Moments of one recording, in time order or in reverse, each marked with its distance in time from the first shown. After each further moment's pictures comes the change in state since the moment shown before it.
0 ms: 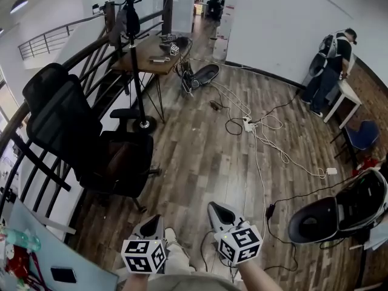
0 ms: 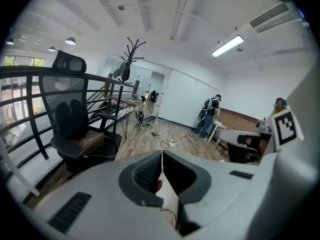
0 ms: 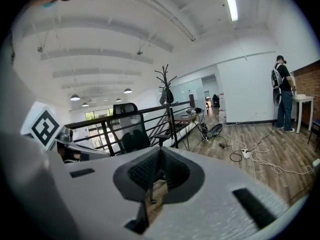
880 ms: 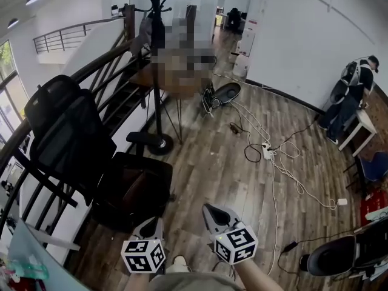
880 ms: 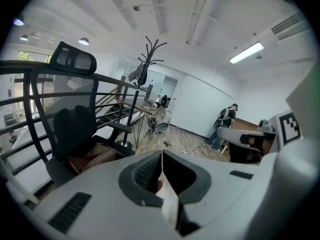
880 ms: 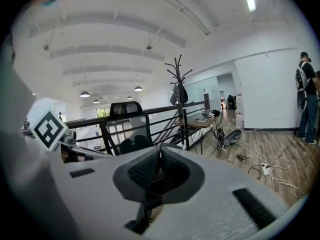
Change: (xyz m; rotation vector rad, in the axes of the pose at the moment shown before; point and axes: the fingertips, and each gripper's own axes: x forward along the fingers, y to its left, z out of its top) left arm 0.110 0.154 0.120 -0.090 -0.050 0.095; right arm 0.228 0.015 0.086 -0.077 0.007 0.129
